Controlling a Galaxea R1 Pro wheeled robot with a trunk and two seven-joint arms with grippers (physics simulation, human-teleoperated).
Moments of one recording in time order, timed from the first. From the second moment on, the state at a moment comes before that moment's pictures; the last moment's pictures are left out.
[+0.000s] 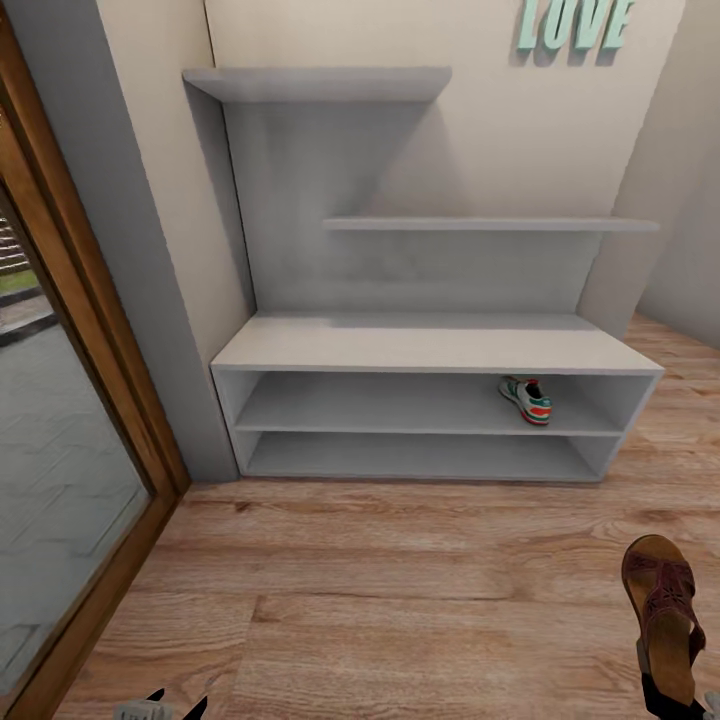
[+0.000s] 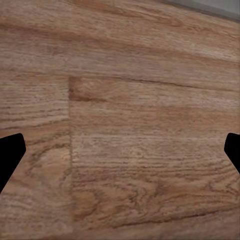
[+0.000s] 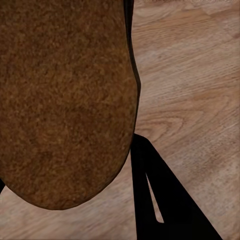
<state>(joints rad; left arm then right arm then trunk) -0.12 0.19 0.34 -0.55 0.09 -0.33 -0.74 -0.05 -0.10 -0.72 -0.99 0.08 0.01 0.20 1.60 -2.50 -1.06</state>
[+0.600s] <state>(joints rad) -0.12 0.18 0.33 -0.55 0.08 -0.33 -0.74 -0.05 -0.09 -0.72 -0.98 0.08 0.01 0.20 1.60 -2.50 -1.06</state>
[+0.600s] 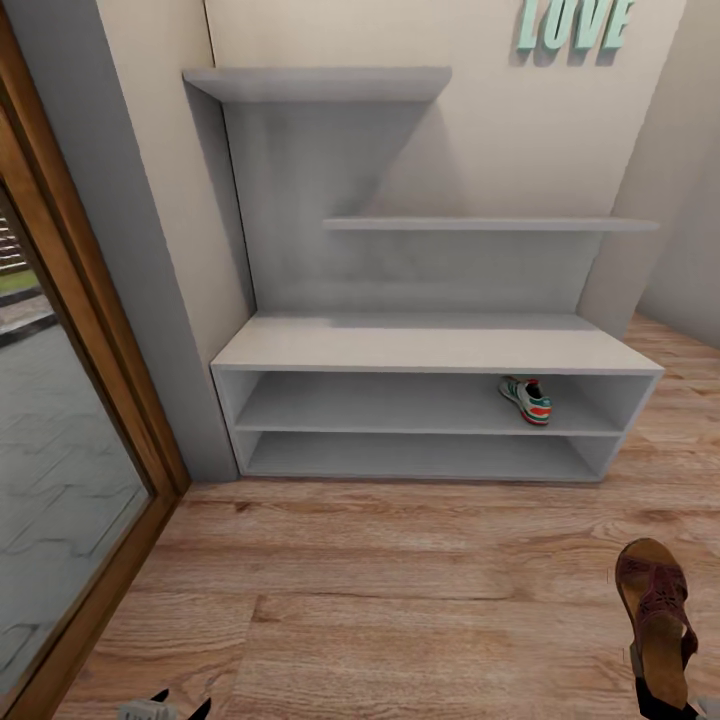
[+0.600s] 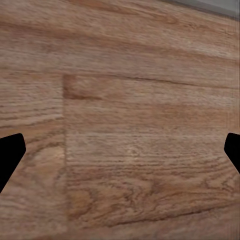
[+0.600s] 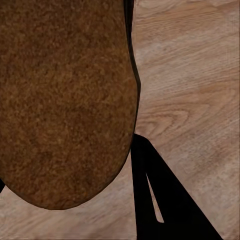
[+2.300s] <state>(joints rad) -0.12 0.18 0.34 -0.59 0.10 -0.32 -1.01 -0.53 0.17 0.08 -0.89 -0.06 0.37 -0.47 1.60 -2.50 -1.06</state>
